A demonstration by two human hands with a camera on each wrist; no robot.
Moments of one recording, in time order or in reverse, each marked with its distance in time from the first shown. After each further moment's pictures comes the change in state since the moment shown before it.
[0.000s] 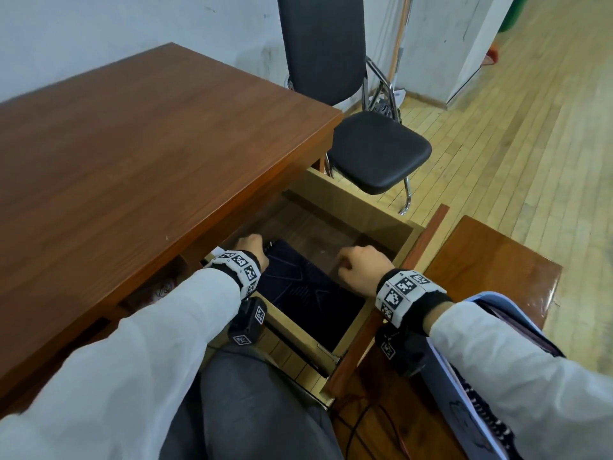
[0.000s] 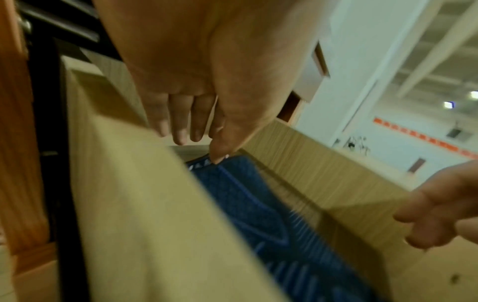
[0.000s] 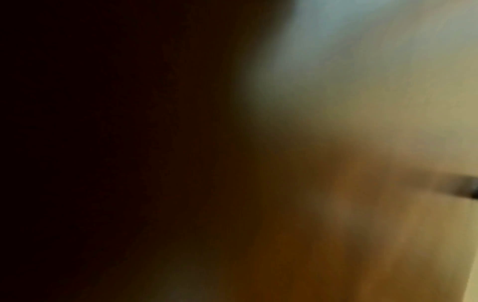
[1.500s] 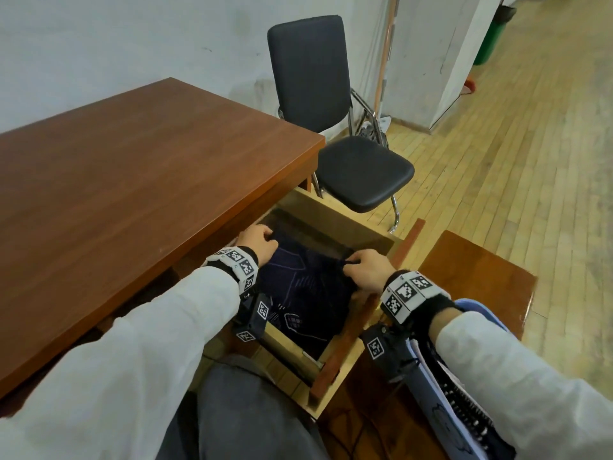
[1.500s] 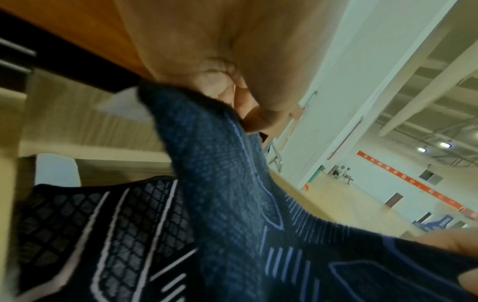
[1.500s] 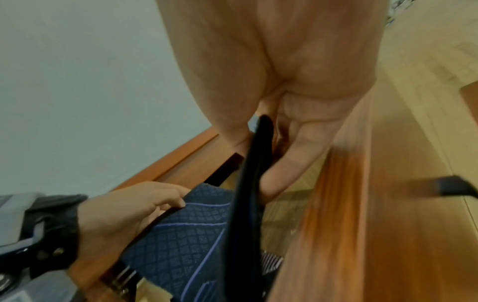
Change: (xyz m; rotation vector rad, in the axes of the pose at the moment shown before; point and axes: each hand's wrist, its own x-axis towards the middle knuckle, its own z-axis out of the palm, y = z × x) left_hand -0.012 0.033 -0.029 -0.327 0.129 0.102; right_hand -0.029 0.009 -0.032 0.557 0.043 0.285
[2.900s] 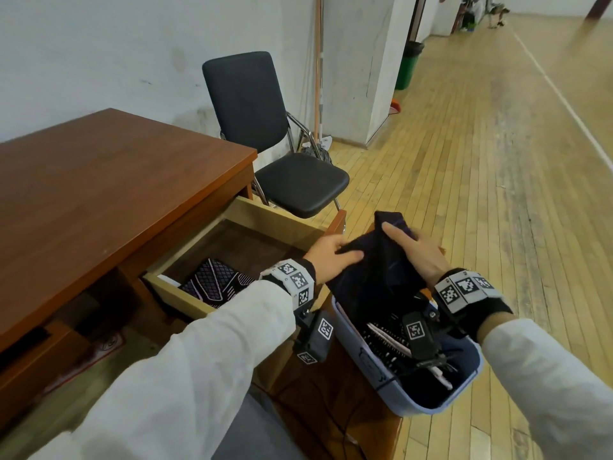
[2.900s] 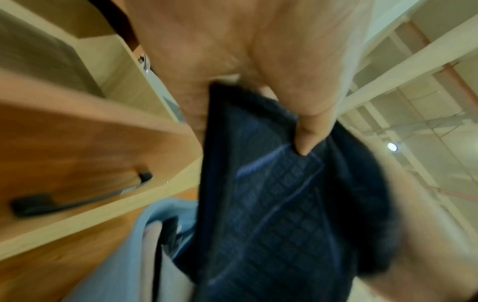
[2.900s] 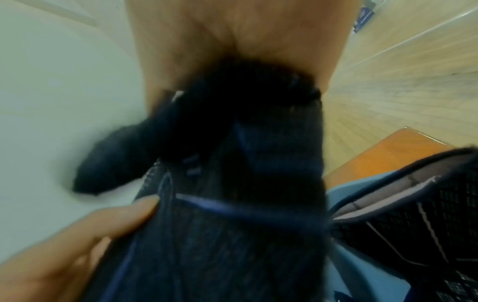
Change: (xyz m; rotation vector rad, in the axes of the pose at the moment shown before) left_hand -0.154 0.156 0.095 -0.483 -0.477 0.526; right_hand -0.123 0.127 -0.109 0.578 0.360 -0.131
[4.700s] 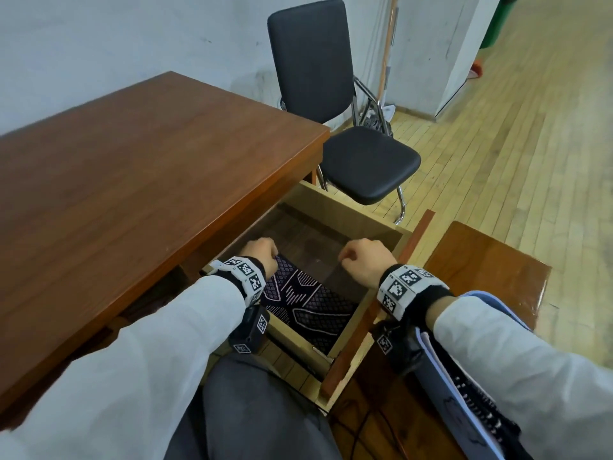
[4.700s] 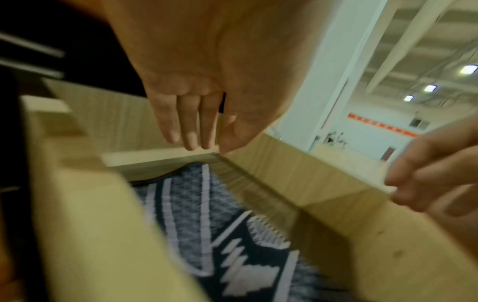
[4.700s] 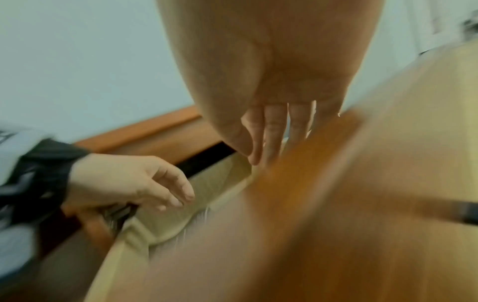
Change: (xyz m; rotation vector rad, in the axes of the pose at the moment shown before) left_hand -0.015 -0.133 -0.193 0.706 0.329 -0.576; right_hand 0.090 -0.011 0.207 -0.872 -0.386 -0.189
